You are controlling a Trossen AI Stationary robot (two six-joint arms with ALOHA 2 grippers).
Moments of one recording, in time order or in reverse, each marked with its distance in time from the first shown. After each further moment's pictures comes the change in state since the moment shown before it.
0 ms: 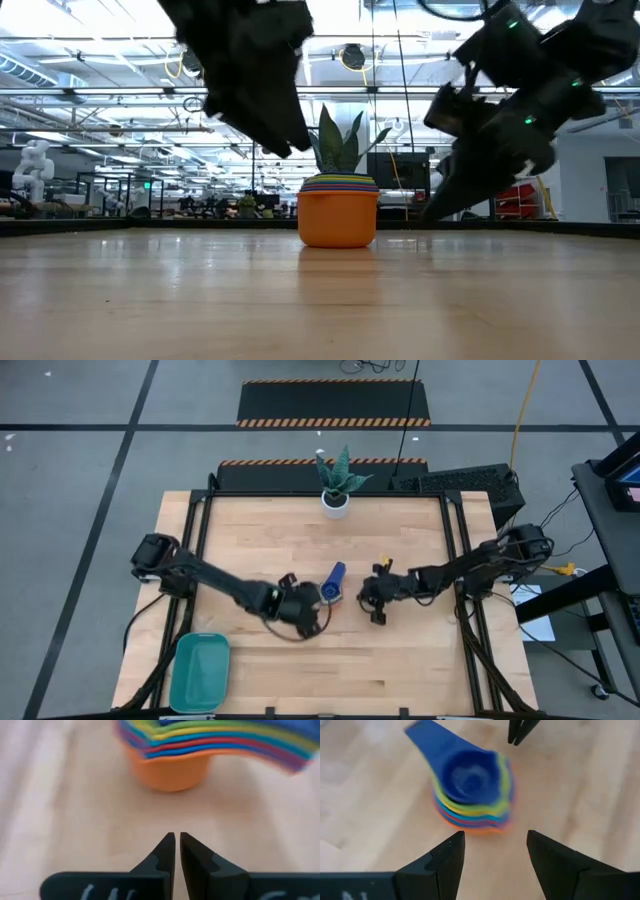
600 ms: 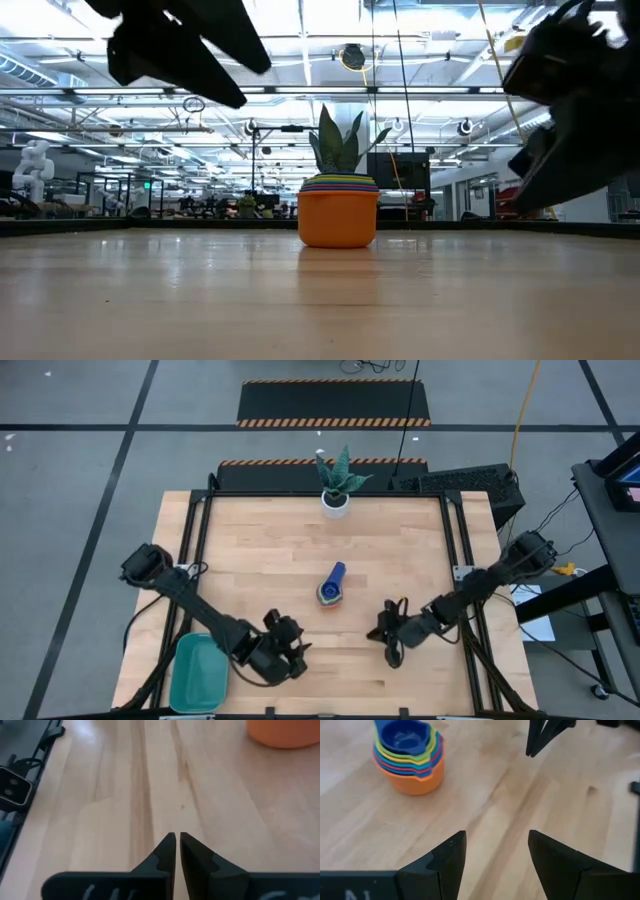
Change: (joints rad) left arm -0.309 0.000 0.000 0.041 -0.202 -0.379; right arm 0.437 0.000 0.000 0.043 0.196 0.475
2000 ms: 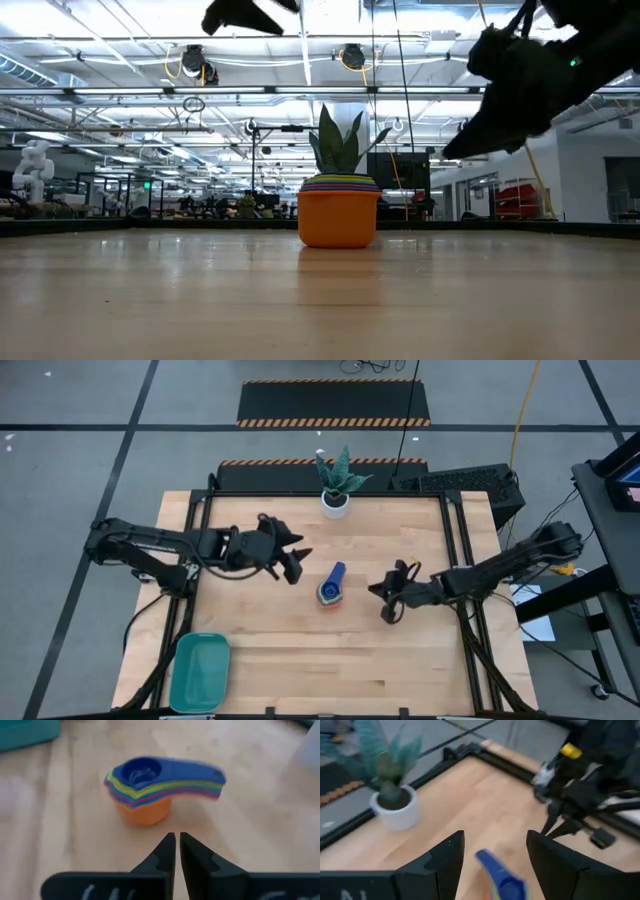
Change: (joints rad) left arm 0.509 -0.453 0.001 0.008 0.152 0.542; right arm -0.272 -0.329 -0.052 -0.213 0.163 -0.221
